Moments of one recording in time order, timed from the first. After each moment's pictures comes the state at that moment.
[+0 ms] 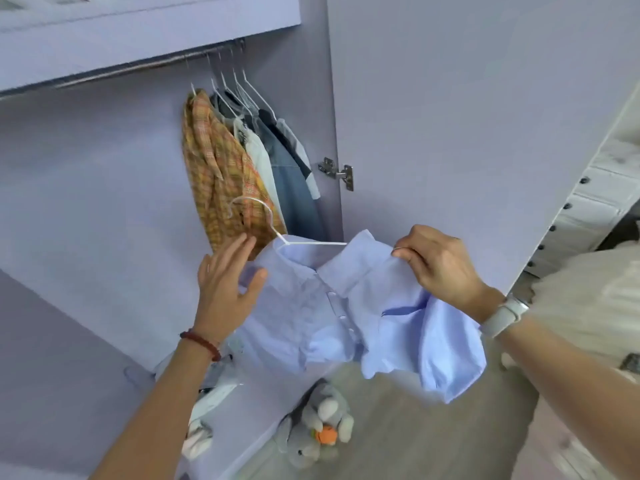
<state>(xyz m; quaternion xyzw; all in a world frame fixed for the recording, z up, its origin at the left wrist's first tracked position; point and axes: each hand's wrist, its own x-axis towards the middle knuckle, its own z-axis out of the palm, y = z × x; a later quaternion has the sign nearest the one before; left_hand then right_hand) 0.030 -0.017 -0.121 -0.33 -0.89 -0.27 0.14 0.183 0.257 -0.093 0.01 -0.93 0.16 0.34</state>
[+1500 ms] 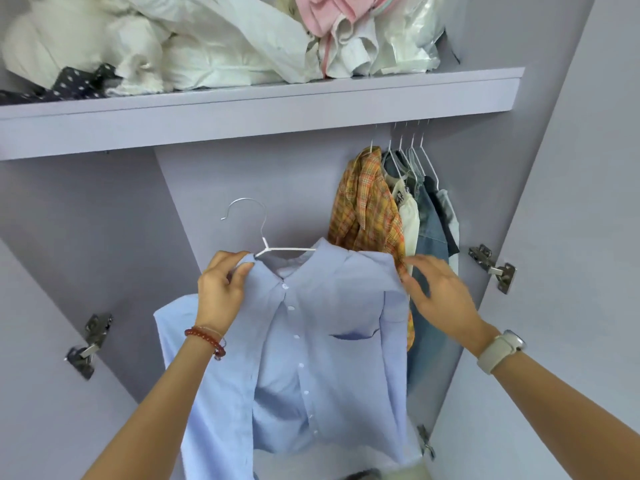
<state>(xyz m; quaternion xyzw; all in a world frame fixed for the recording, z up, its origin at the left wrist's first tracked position) -0.019 -0.134 -0.068 -0.05 -0.84 -0.41 0.36 -0.020 0.188 -0.083 0.13 -0.92 0.26 0.26</state>
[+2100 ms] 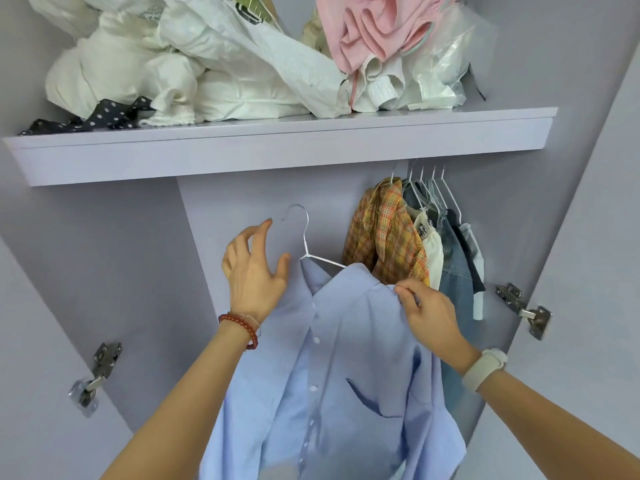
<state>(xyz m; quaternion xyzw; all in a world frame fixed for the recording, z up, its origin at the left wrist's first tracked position) -0.064 -0.115 -0.023 0.00 -0.87 -0.30 0.39 -0.062 0.135 -0.072 0.11 -0.90 0.34 0.26</state>
